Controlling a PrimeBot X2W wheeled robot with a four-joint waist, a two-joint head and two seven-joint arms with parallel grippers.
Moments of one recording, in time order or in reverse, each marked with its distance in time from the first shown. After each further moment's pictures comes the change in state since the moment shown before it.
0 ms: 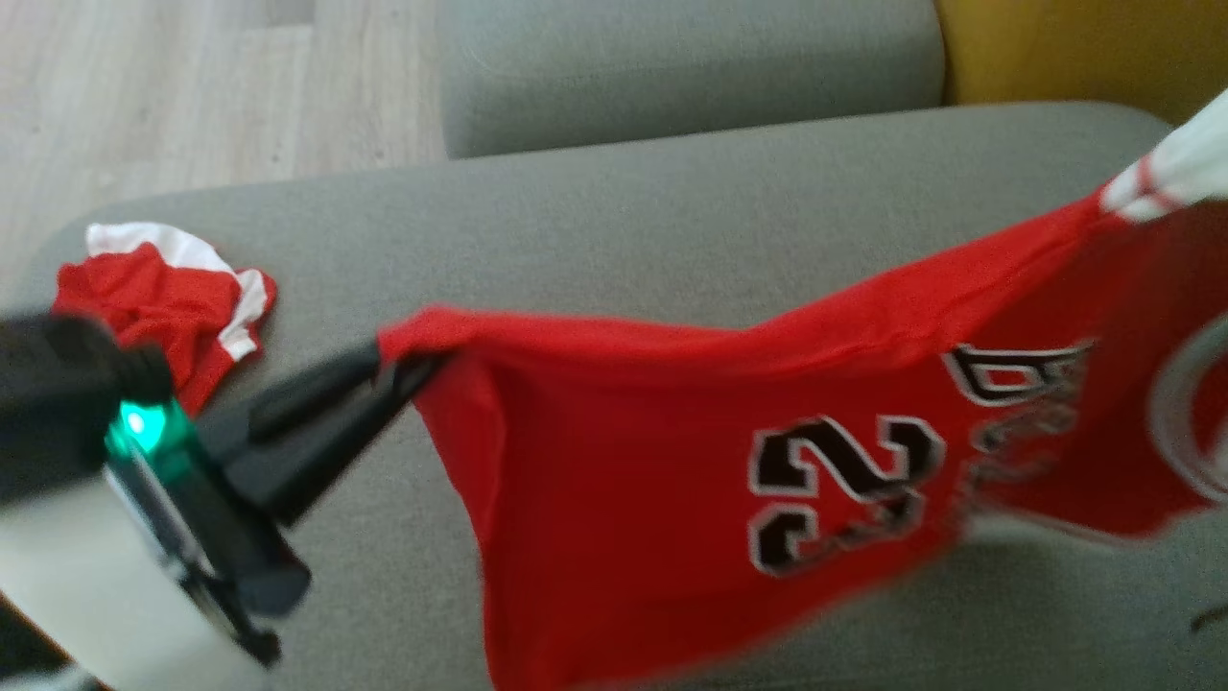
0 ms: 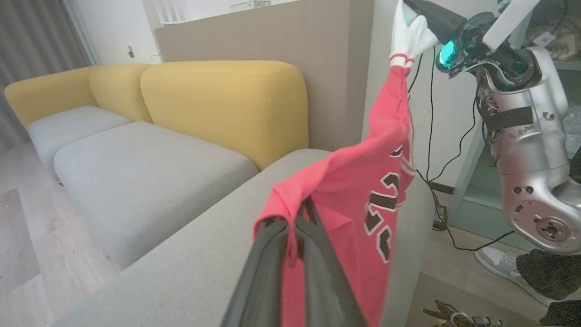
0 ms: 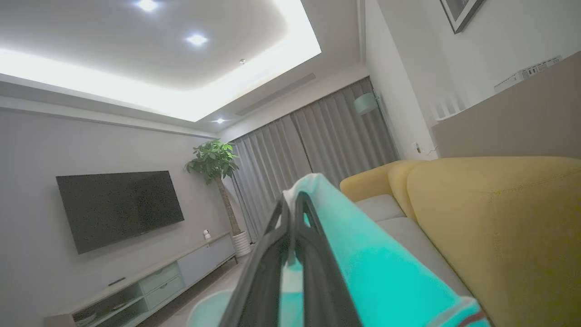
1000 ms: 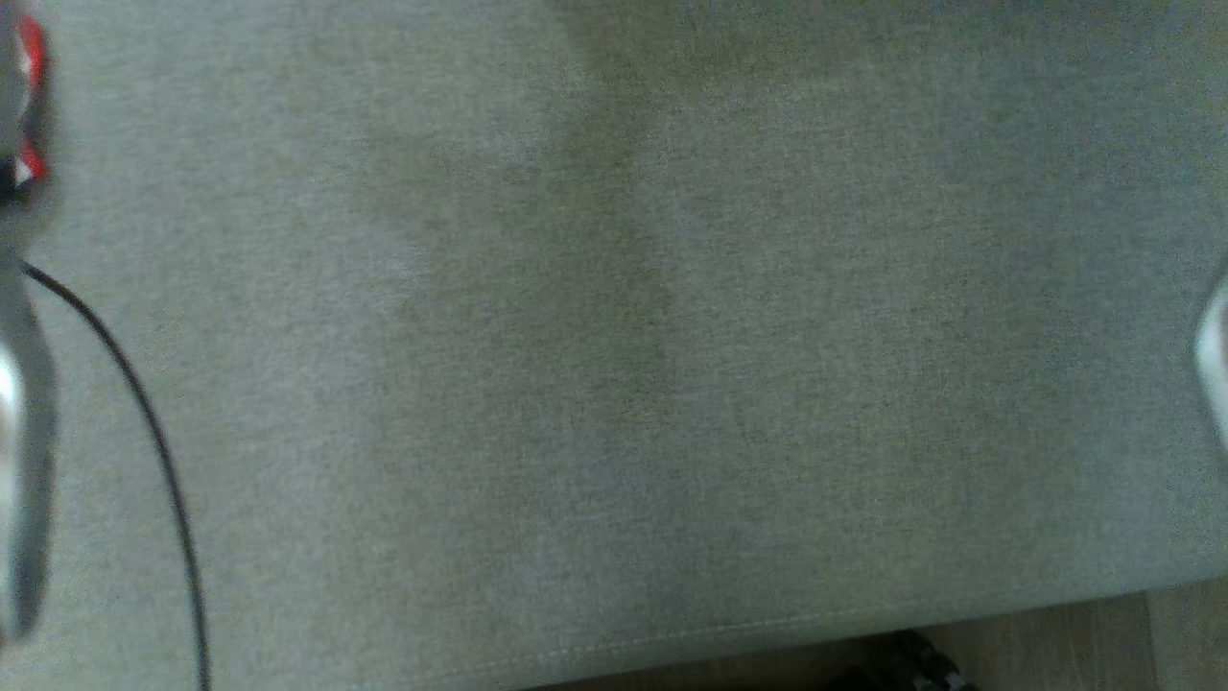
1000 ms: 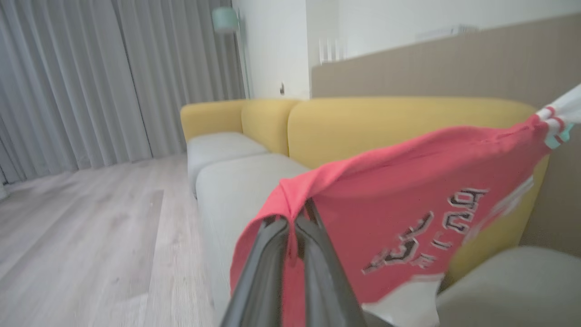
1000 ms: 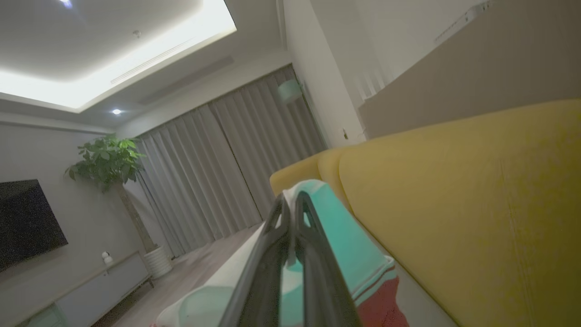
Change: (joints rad) left arm -1.312 -0.276 -0.232 1.351 0.490 0.001 -0.679; right arm -1.122 0.000 0.043 1.118 -0.511 0.000 -0.604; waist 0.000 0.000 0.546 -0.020
